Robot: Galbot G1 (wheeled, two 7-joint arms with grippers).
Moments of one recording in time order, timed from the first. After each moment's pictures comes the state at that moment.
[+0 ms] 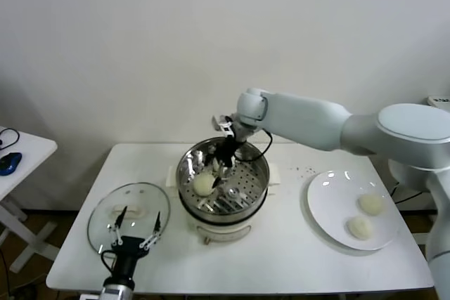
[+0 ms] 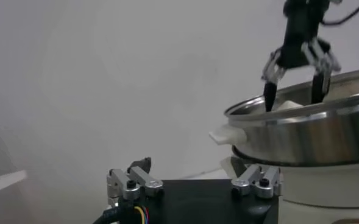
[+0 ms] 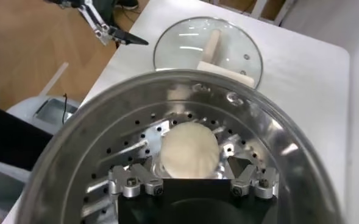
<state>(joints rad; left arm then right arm) 1.67 -1.50 -0.62 -1.95 0.17 -0.21 0.02 0.60 1.26 -1.42 1.05 0.77 -0.14 -1.11</state>
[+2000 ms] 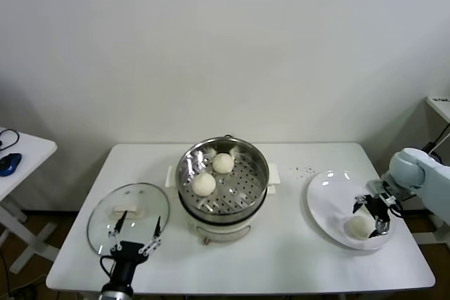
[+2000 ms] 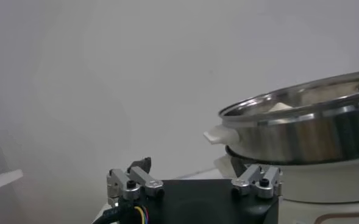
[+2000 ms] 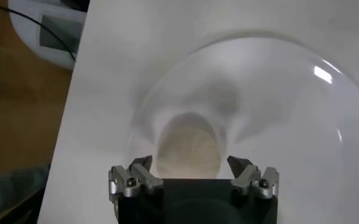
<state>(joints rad) 1.71 -1.51 -0.63 -1.97 0.16 -0.24 0.06 -0.06 0.52 -0.83 1.17 -0.10 0.09 -1.22</state>
